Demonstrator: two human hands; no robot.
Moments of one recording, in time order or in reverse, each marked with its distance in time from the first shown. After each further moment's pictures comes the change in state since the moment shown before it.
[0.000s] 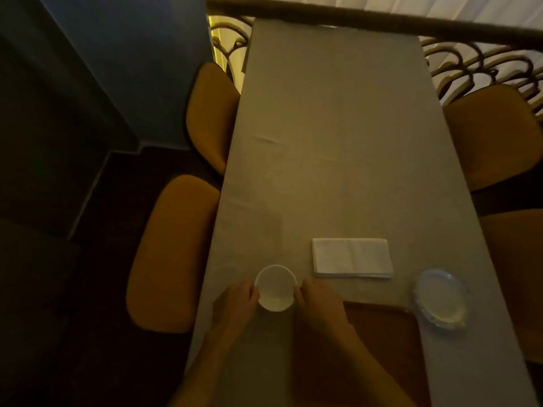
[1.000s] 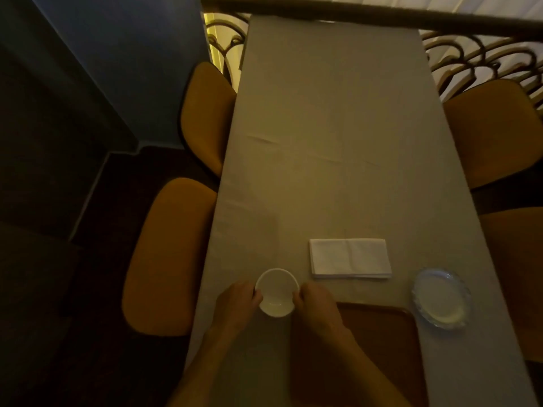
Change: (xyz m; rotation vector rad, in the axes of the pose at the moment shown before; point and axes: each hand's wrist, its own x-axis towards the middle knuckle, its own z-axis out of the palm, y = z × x) left_hand 0.006 0.016 -0.008 0.060 -0.059 0.080; right_hand 0.003 0.005 0.002 0.207 -0.052 0.073
